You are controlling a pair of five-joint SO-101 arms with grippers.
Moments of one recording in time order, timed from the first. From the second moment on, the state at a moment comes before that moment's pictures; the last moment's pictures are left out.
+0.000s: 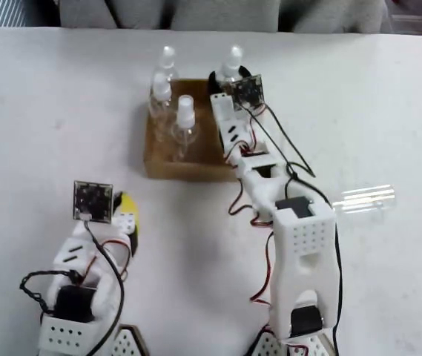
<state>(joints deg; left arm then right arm) 3.0 -104.0 97.1 48.4 5.4 -14.3 38.8 11.2 -37.6 8.0</state>
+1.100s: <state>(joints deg) 3.0 -104.0 97.1 48.4 5.4 -14.2 38.7 7.8 -29.5 3.6</state>
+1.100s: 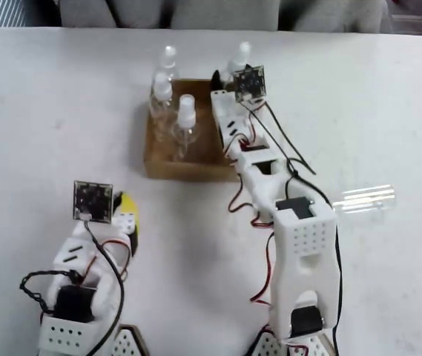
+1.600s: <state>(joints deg) 3.0 -104.0 97.1 48.4 5.4 -14.0 38.6 7.6 -28.0 3.4</state>
